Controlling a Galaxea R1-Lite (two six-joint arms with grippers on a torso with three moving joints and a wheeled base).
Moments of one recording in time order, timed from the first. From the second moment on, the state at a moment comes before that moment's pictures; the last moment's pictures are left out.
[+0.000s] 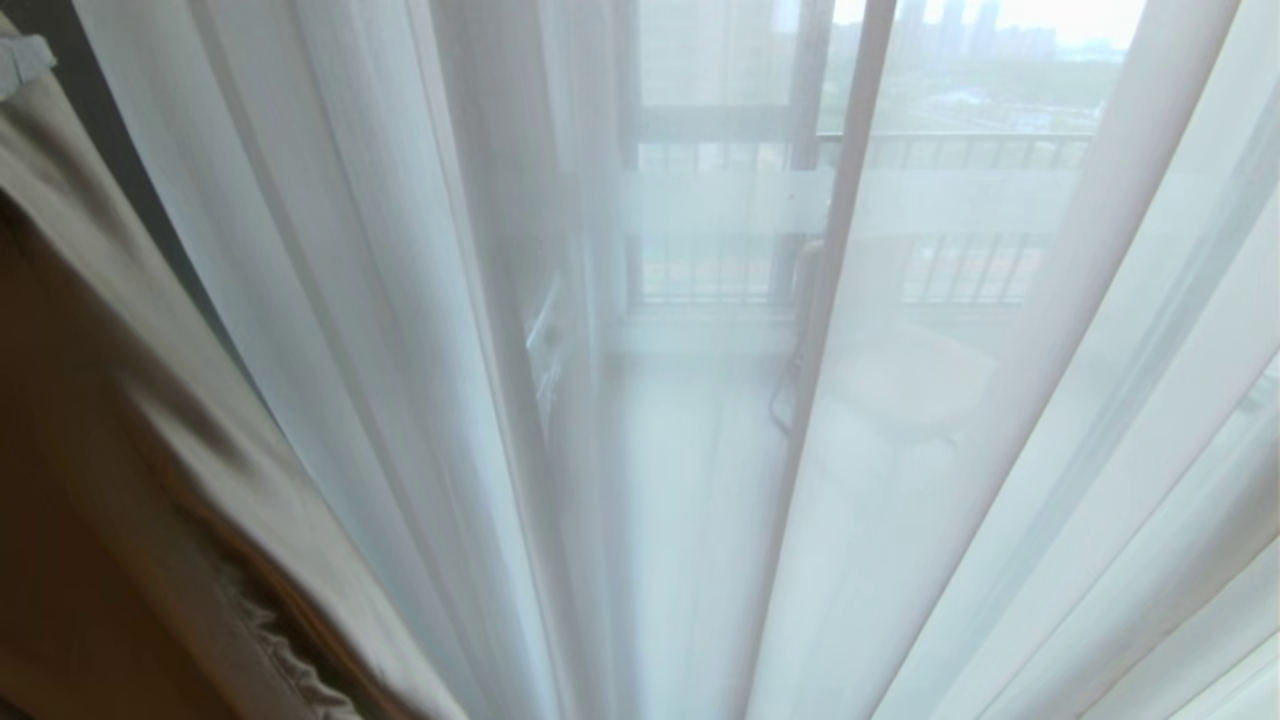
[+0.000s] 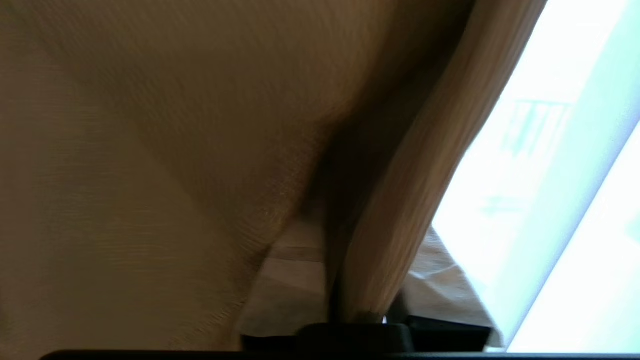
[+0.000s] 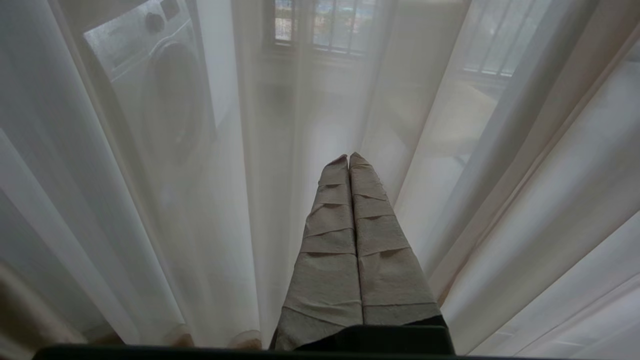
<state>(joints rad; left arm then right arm) -0.10 1.06 -0.95 -0.38 -0.03 -0.14 0.00 0.00 0.00 0.00 0.07 -0.10</state>
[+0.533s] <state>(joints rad) -0.10 0.95 -0.84 -0.37 -0.04 -0.14 0.00 0.00 0.00 0.00 0.07 -0.10</state>
